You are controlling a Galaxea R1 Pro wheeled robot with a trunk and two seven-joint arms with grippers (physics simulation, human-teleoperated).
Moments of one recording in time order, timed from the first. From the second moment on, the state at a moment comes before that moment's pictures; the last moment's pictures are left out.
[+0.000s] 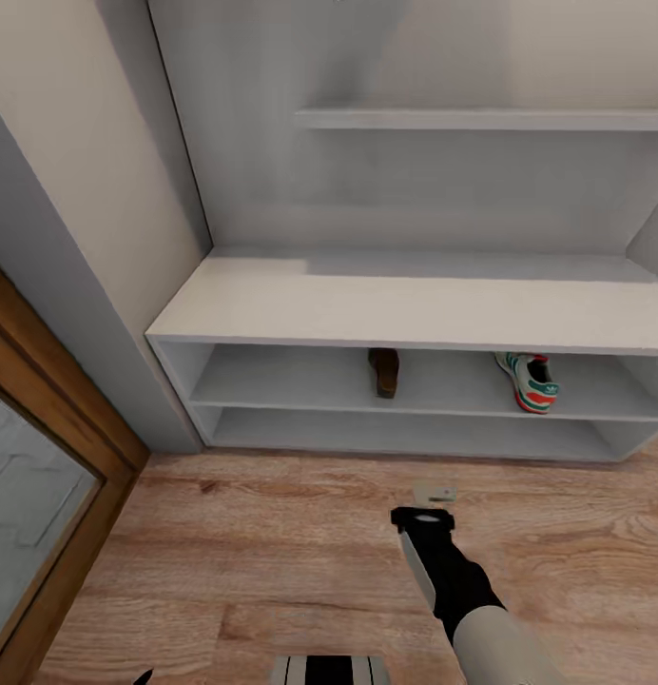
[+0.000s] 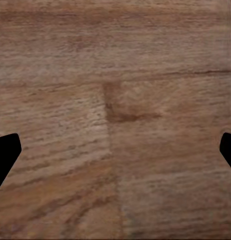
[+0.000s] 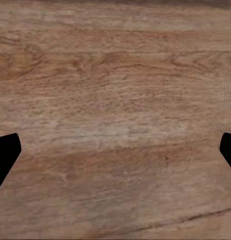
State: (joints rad) left arm -0.15 0.16 0.08 -0.34 0.06 -0.64 -0.41; right arm -0.60 0.16 0.00 -0.69 0.03 0.39 -0.37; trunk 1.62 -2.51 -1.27
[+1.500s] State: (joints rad) left arm -0.15 0.15 0.08 -0.34 0.13 -0.65 -0.28; right arm -0.50 -0.06 0.00 -0.03 0.10 -0.49 -0.11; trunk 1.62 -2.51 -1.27
